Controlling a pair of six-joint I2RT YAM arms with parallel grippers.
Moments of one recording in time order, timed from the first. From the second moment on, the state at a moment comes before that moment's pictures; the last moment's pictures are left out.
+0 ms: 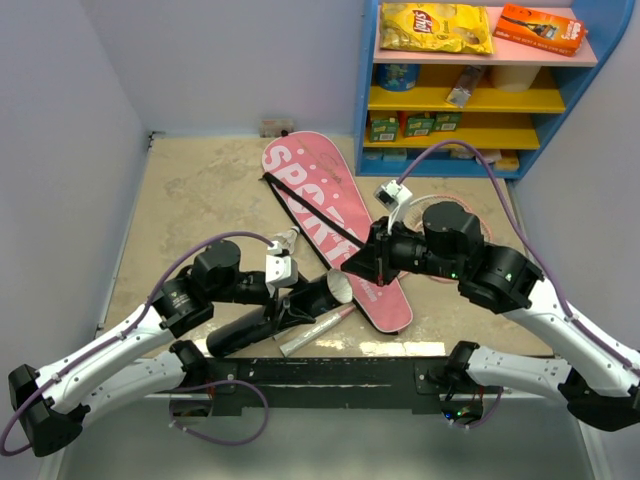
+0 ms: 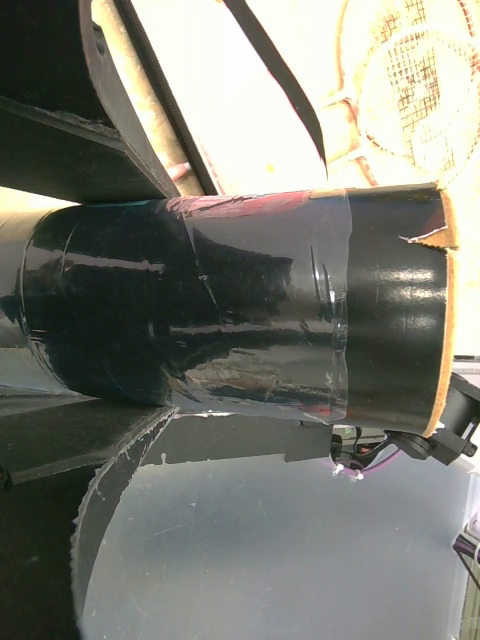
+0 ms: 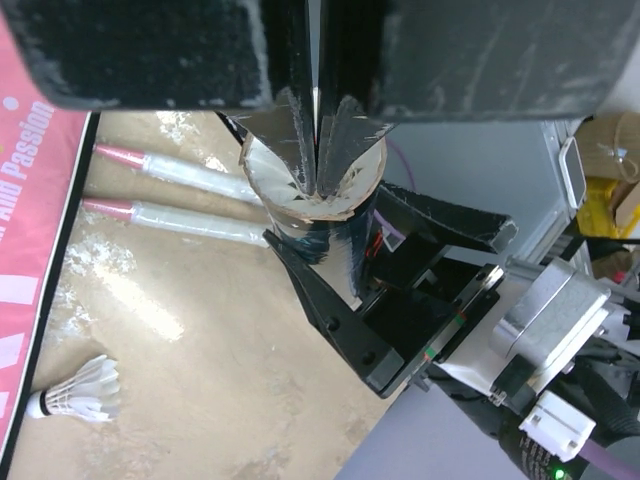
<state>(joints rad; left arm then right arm) -0.84 0.78 0.70 -0.23 0.66 0.08 0.92 0.96 1.27 -0.67 -0.19 0.50</state>
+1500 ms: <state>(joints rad) -0.83 0.74 0.69 -0.33 0.59 0.12 1.06 1.17 1.21 -0.63 -0.18 0.55</state>
